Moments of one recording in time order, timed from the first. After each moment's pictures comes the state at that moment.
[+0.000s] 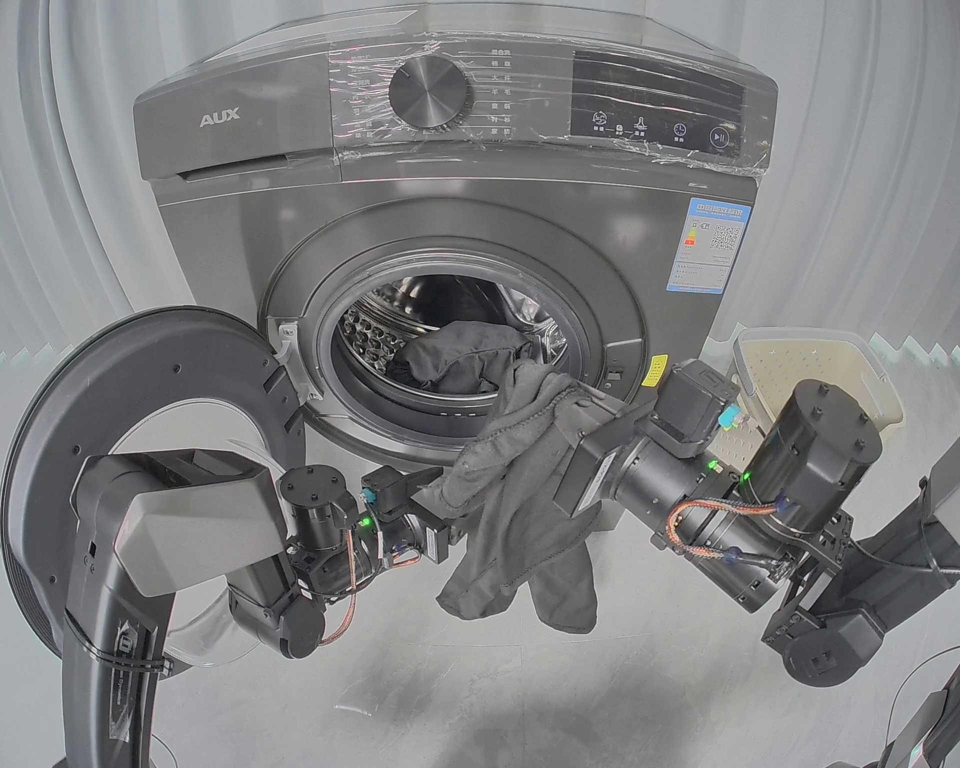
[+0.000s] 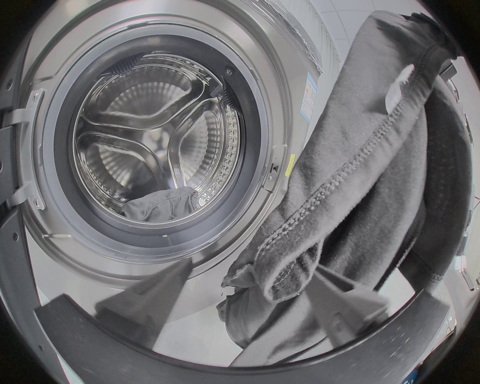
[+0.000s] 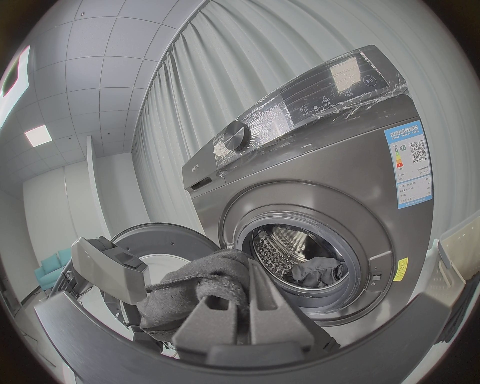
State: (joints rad) left arm -0.44 2.45 -0.85 -1.55 -0.32 0.01; right arm 0.81 1.87 -0.68 -1.42 -0.10 0.10
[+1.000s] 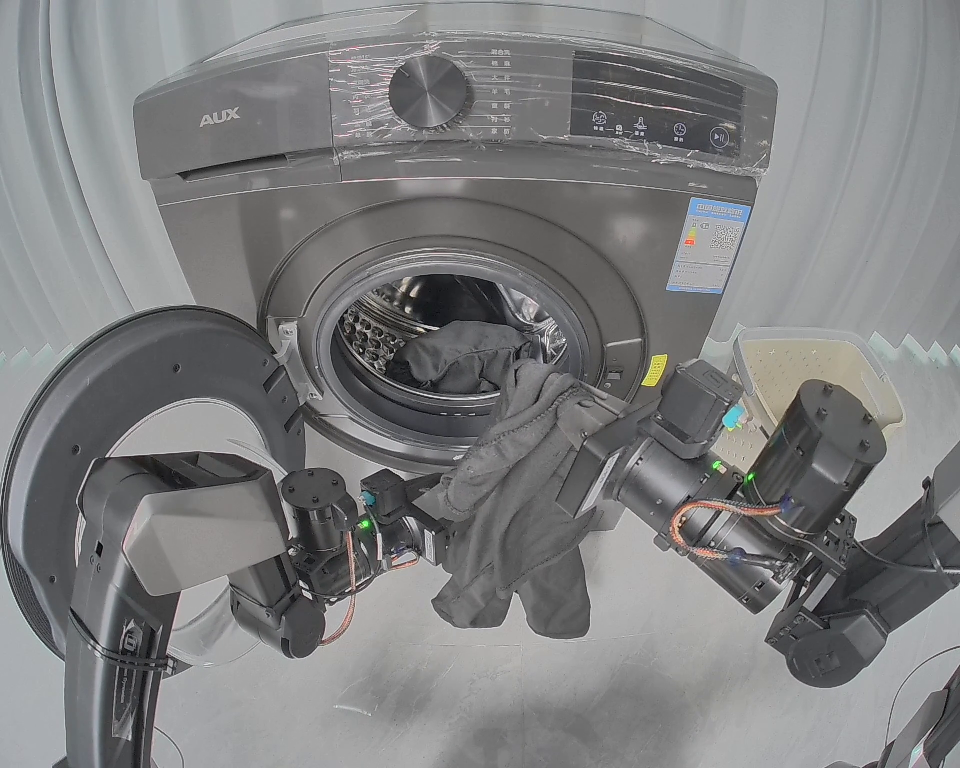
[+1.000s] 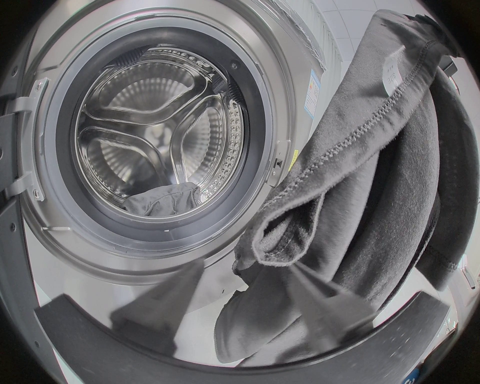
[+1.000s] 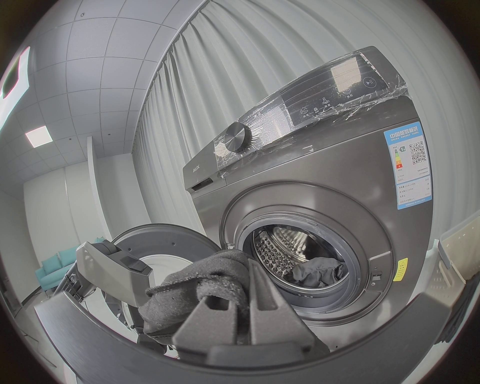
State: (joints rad) left arm -0.43 2.47 -0.86 -1.55 -0.33 0.01; right arm 0.82 1.86 -0.68 -1.42 -0.10 0.10
